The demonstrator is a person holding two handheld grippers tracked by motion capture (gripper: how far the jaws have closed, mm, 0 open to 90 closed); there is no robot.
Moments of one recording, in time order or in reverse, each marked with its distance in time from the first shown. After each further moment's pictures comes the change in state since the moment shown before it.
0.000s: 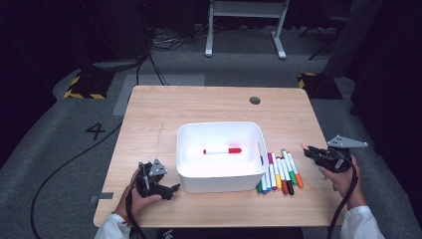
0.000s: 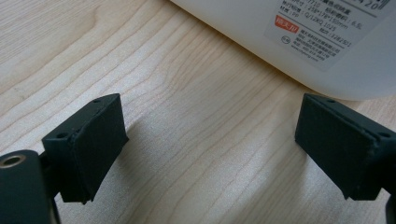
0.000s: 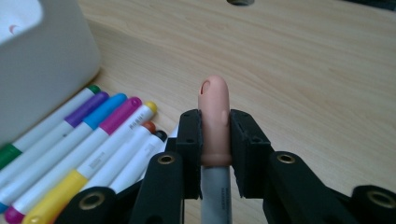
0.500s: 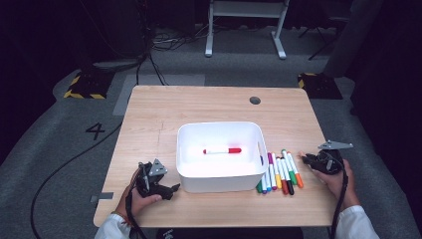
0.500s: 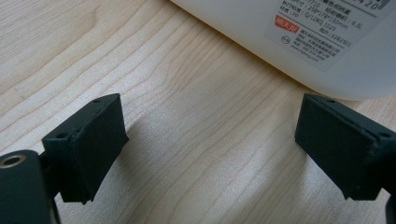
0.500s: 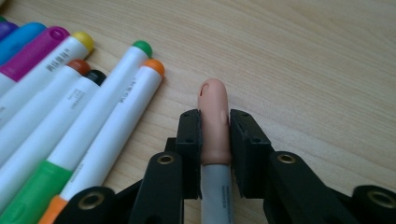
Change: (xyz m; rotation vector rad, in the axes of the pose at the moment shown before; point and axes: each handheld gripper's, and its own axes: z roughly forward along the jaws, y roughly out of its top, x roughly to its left) left arm 0.000 0.000 0.000 0.000 0.000 0.000; right arm -0.017 -0.033 0.037 0.179 -0.066 0.058
